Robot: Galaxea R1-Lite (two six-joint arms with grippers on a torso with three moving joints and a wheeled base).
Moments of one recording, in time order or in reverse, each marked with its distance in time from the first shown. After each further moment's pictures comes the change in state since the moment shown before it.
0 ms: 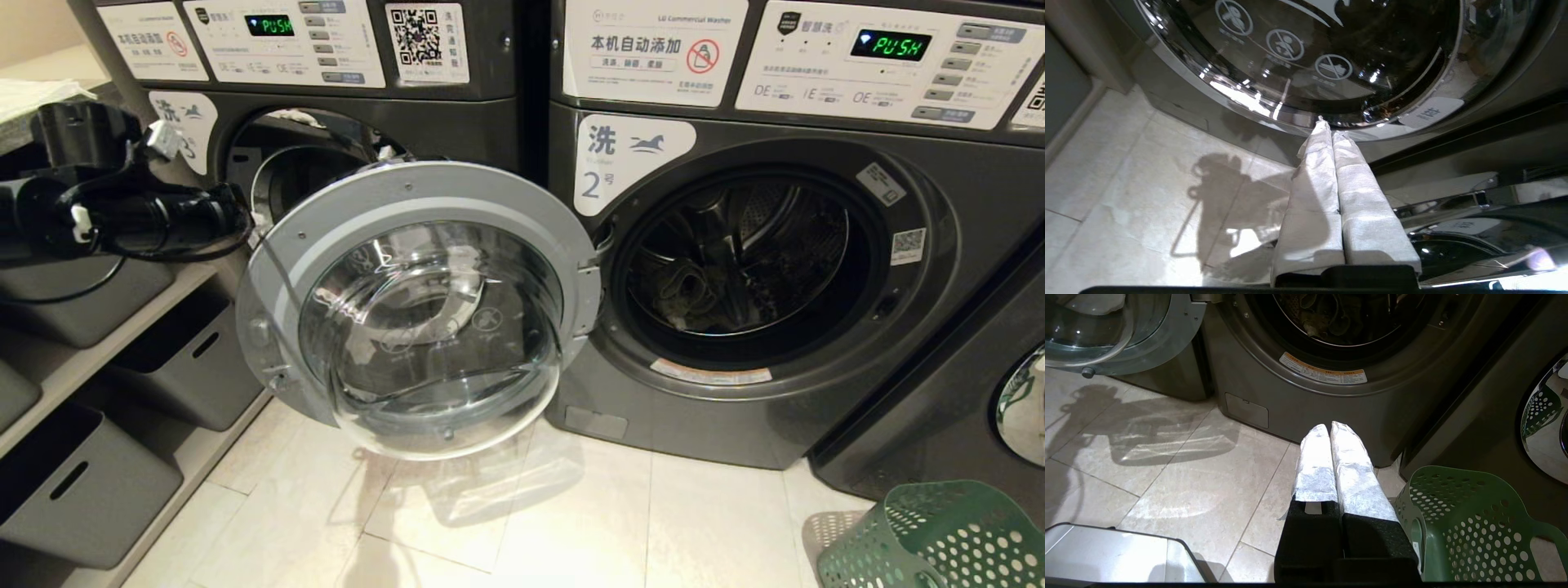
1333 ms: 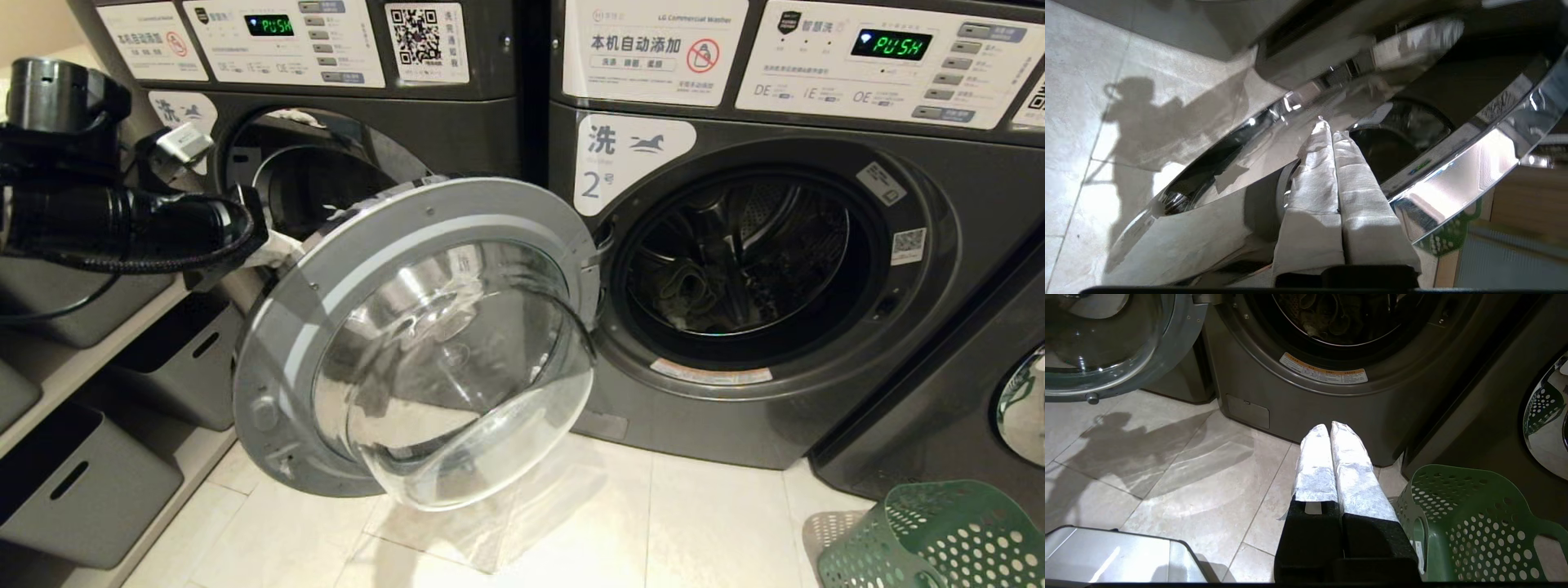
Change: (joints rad) left arm -0.211 -0.302 0.181 0.370 -0.163 -0.103; right arm 0.000 0.000 0.000 0.001 -0.005 0.014
